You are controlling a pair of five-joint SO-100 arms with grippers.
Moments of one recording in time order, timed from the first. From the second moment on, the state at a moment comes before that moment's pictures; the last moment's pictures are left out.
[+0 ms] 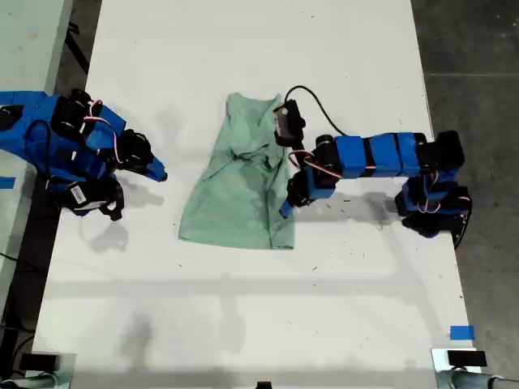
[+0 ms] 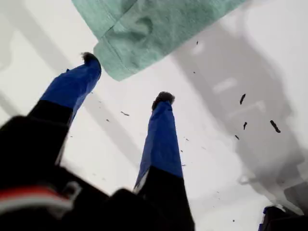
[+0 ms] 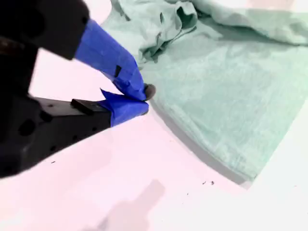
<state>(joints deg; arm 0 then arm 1) -7.8 140.1 122.5 82.3 -8.3 0.4 78.0 69.3 89.8 -28.7</state>
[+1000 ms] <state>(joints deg) -0.4 118.4 104.9 87.7 -6.4 1.2 95.0 83.7 86.5 -27.6</state>
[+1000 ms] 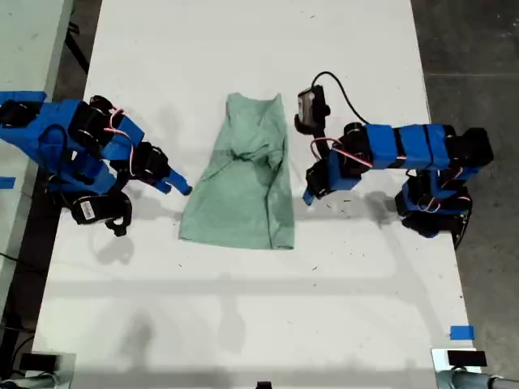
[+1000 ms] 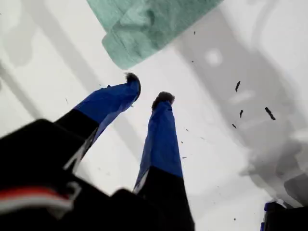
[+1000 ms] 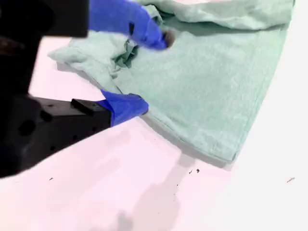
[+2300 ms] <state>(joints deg) -8.2 103.7 119.1 79.0 -3.3 1.2 102.2 95.1 80.2 -25.5</state>
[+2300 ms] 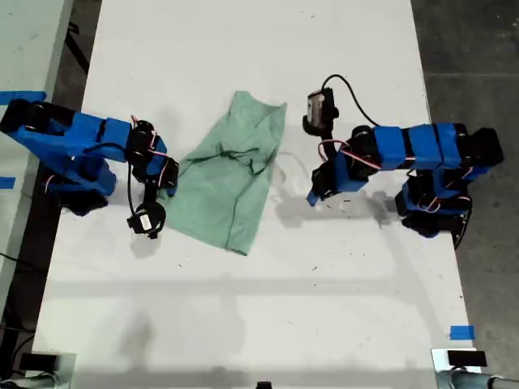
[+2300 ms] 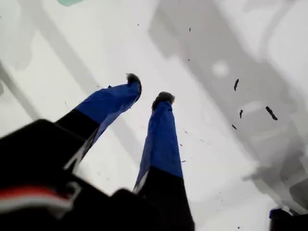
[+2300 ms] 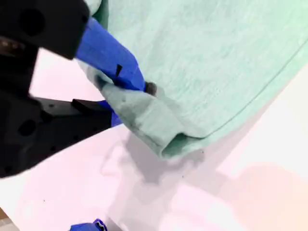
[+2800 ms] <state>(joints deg) -4.2 64.9 78.8 84.0 1.8 1.2 105.3 97.4 79.0 -25.5</state>
